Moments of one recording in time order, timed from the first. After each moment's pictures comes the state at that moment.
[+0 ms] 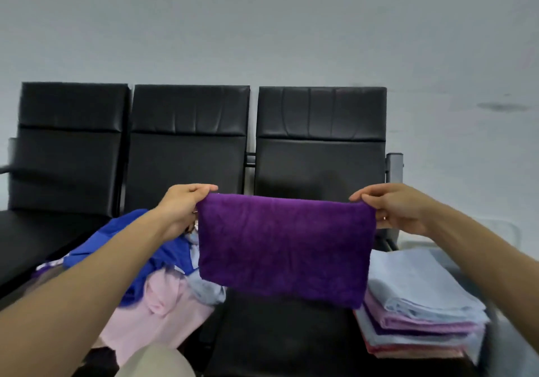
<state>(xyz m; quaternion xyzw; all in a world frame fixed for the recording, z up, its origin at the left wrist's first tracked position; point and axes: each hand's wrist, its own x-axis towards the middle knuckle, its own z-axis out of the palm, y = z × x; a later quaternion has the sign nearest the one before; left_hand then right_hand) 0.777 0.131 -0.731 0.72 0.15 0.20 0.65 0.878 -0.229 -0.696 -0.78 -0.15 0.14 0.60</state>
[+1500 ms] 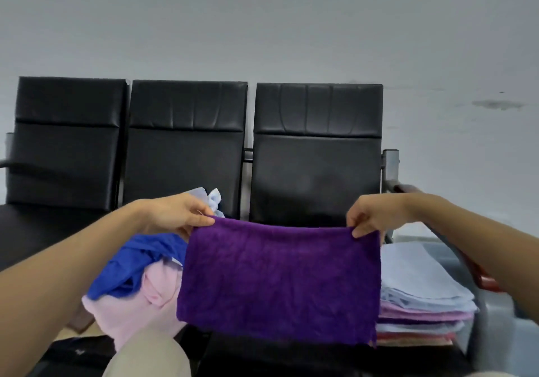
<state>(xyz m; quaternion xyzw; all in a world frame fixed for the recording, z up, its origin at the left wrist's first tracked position) 0.748 0.140 -0.725 0.89 0.04 -0.06 0.45 0.880 -0.225 -0.693 -0.92 -0.35 0.18 0.07</state>
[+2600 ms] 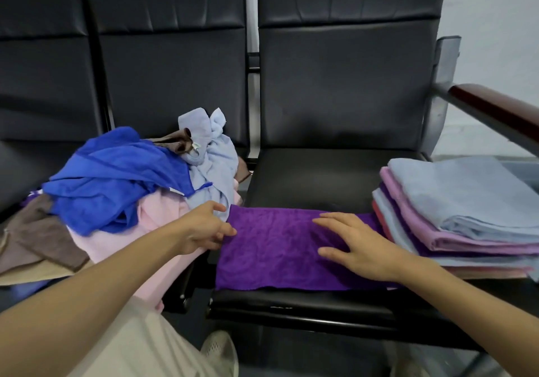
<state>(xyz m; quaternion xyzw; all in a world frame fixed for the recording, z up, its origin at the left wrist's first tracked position) 0.788 0.118 -0.911 0.75 0.29 -0.08 0.59 0.863 -0.172 -0.932 -0.90 -0.39 0.09 0.16</state>
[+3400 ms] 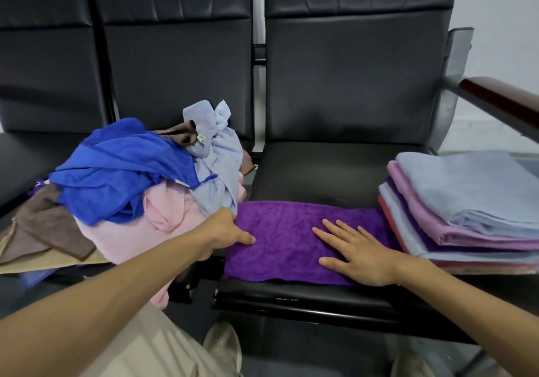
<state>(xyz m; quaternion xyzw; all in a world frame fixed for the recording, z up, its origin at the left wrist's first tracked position) 0.783 0.096 -0.921 0.84 0.27 -0.10 0.46 0.859 -0.167 -0.953 -0.90 -0.38 0.21 0.02</state>
